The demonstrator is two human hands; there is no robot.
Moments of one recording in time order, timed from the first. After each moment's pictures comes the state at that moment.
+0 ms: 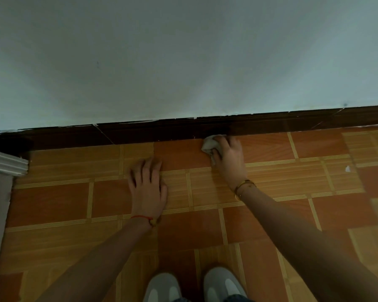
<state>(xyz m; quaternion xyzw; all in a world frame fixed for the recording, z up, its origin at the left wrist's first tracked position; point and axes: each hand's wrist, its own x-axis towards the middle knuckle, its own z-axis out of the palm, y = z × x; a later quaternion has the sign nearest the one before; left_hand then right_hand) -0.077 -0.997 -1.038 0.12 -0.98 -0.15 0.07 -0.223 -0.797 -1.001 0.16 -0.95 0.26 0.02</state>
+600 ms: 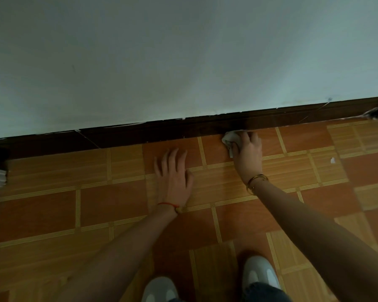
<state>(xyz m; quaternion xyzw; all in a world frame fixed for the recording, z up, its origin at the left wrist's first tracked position) -0.132 -0.928 -1.033 0.07 -0.97 -0.22 0.04 -0.243 -0.739 -0.994 0.02 -0.98 0.21 0.02</state>
